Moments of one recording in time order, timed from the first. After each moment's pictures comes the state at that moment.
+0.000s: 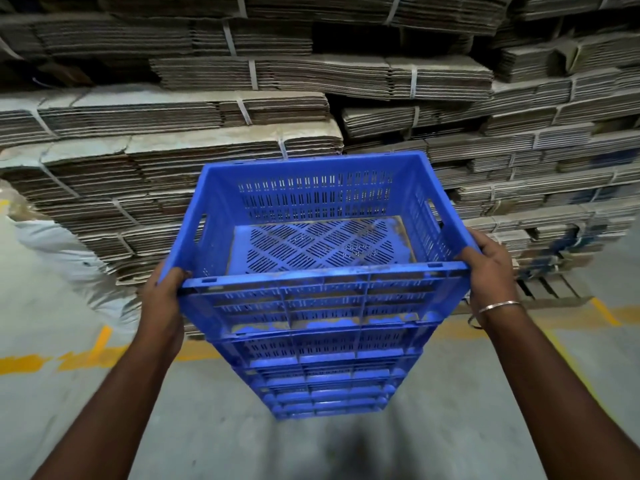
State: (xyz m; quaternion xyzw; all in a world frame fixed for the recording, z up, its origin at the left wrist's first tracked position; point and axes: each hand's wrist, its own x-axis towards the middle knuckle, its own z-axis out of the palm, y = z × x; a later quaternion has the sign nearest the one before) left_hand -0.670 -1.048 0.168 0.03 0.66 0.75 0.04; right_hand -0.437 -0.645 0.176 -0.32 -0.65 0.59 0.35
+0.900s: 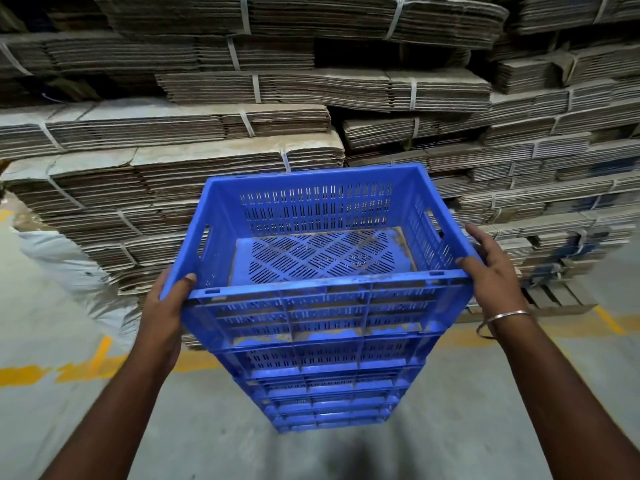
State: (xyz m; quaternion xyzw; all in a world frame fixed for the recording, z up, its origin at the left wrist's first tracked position) left_hand -0.670 -1.053 0.168 0.06 0.67 0.73 0.06; right_hand -0.433 -0.637 0.180 -0.29 -0.70 0.57 0.33
